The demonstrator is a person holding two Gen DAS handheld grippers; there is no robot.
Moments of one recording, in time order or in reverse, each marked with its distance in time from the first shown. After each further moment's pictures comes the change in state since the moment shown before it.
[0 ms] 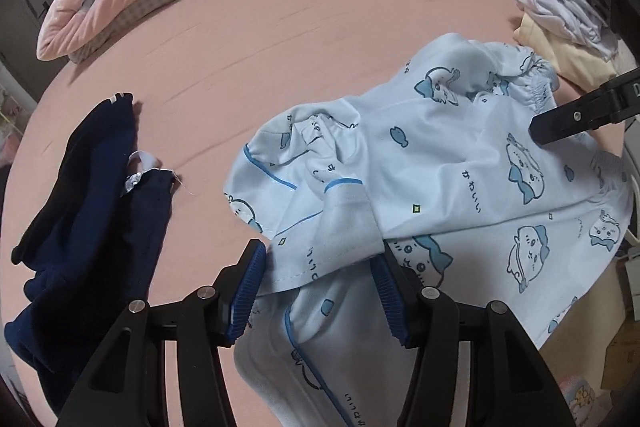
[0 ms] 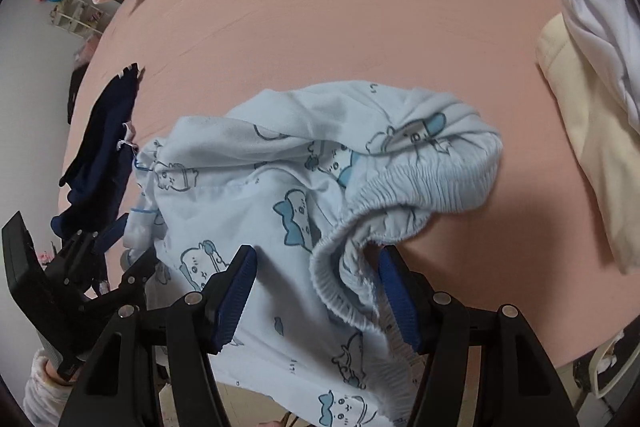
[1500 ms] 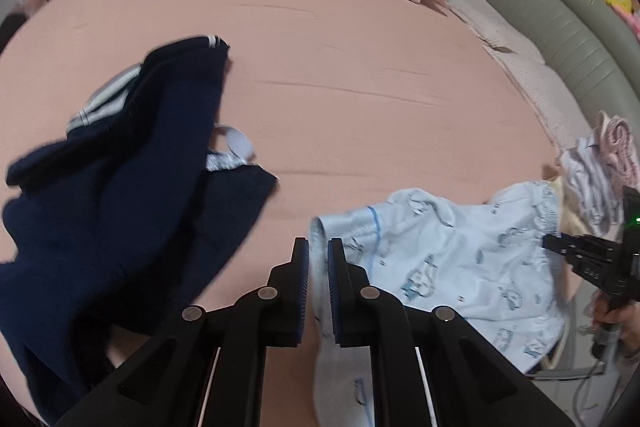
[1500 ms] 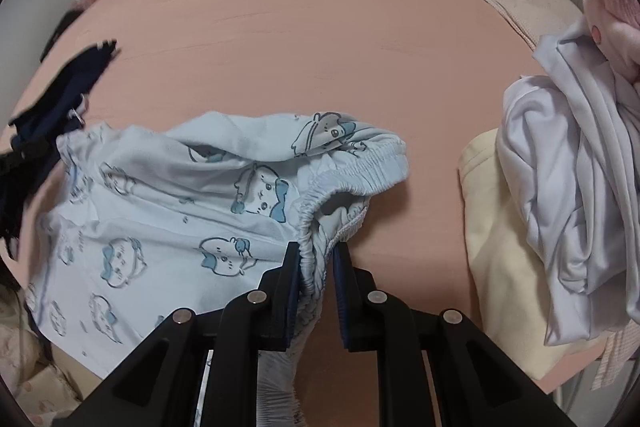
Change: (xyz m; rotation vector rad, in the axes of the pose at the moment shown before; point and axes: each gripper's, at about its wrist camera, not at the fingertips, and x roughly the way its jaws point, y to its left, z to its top) left arm 0.001 0.127 0.009 -0.490 0.002 -0.190; right arm -0.012 -0.007 0.021 -0.284 -0.195 -0.277
